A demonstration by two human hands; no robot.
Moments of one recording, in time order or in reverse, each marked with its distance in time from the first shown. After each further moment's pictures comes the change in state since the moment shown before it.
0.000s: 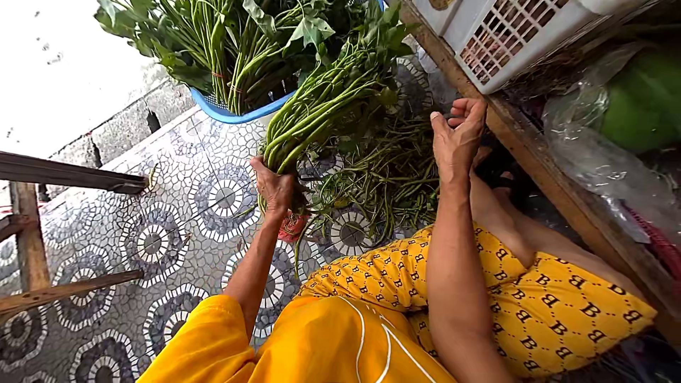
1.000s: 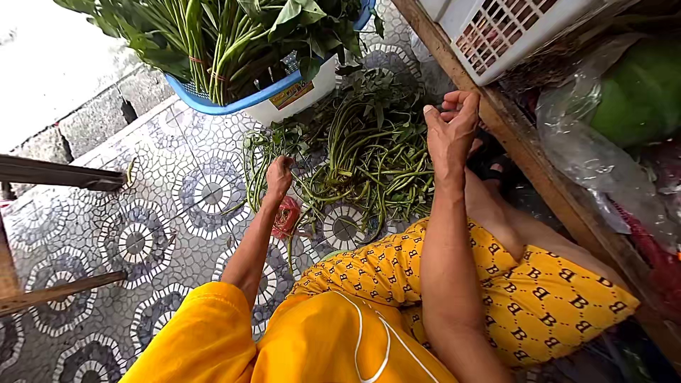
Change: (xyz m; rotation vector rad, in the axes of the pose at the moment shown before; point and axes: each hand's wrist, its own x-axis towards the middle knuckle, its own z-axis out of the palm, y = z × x) left_hand 0.051 -0.070 0.070 0.107 -0.529 0.061; right_hand 0.002 0.001 0.002 -0.042 -0.018 0.011
